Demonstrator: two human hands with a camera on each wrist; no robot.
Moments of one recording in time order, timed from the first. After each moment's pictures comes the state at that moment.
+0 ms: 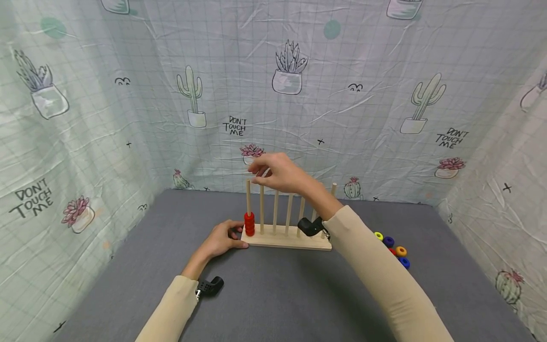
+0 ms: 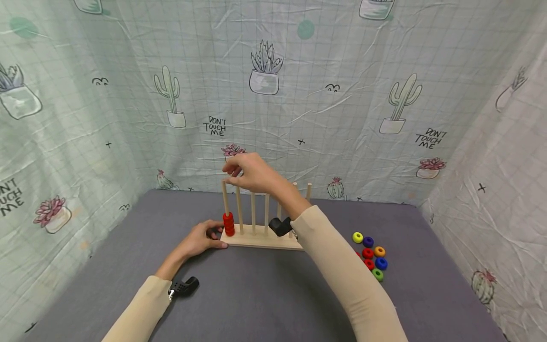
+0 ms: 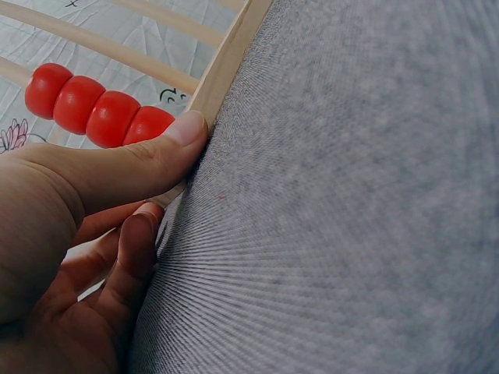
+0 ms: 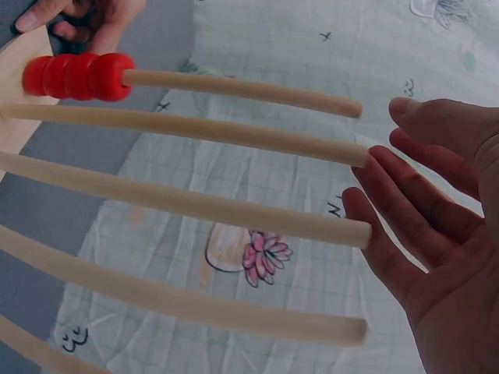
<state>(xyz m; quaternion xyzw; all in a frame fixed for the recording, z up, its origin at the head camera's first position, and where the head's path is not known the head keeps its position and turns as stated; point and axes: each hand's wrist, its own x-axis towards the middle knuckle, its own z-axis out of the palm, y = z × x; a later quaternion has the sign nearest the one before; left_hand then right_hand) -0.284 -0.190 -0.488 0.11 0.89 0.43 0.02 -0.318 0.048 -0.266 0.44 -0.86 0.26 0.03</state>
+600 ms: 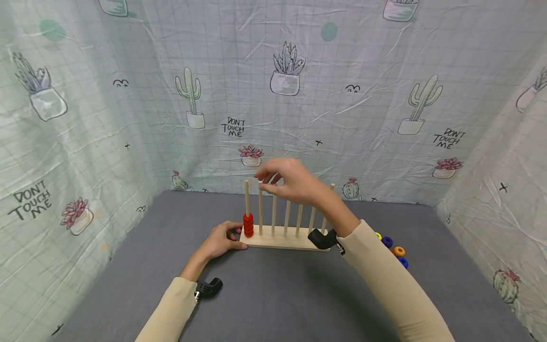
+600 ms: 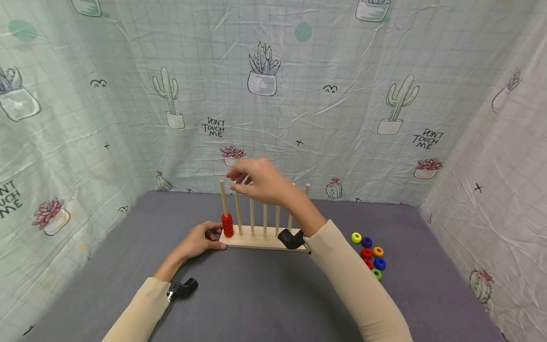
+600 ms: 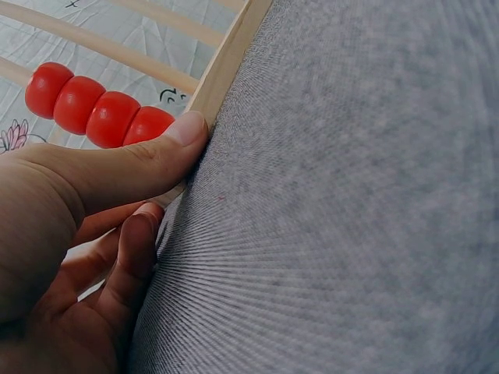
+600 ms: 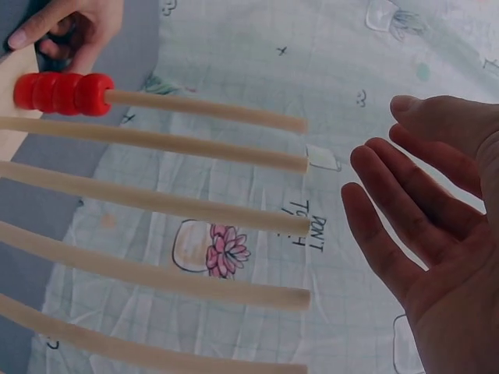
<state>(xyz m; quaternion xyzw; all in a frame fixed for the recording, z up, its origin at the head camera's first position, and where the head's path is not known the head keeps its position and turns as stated) -0.284 -0.188 -0.487 0.09 0.90 0.42 0.02 -0.288 0.077 -0.265 0.48 -0.82 0.28 0.09</state>
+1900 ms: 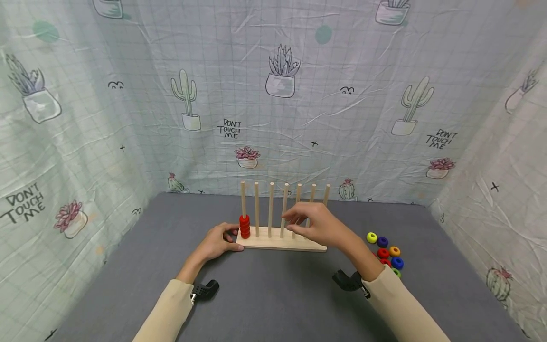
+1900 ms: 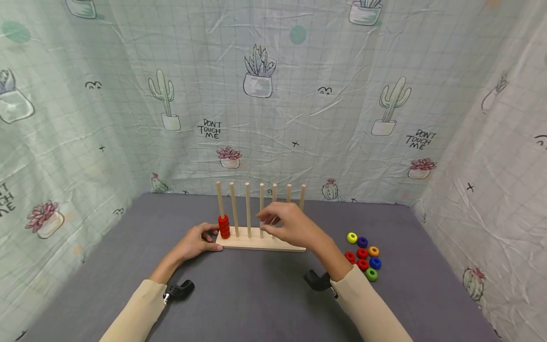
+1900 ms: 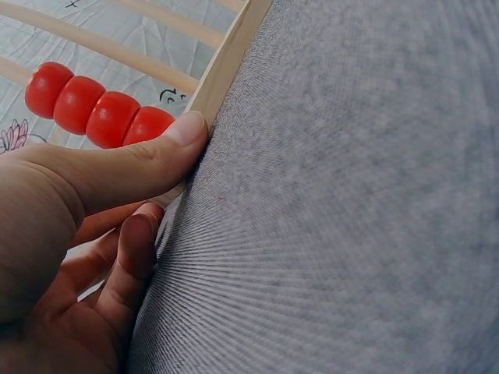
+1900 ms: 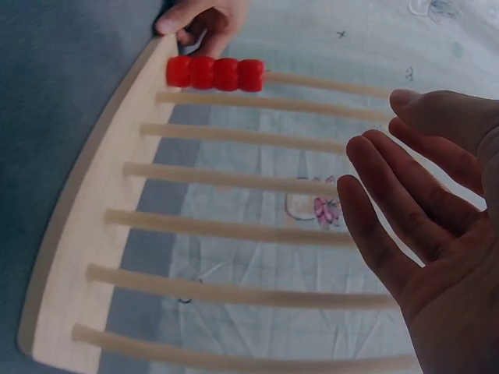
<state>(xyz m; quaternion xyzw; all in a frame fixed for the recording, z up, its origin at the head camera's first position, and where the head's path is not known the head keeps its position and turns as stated) -0.283 -0.189 -0.488 0.10 0.90 0.42 0.01 -0.251 0.146 -0.352 0.43 -0.85 0.30 0.07</state>
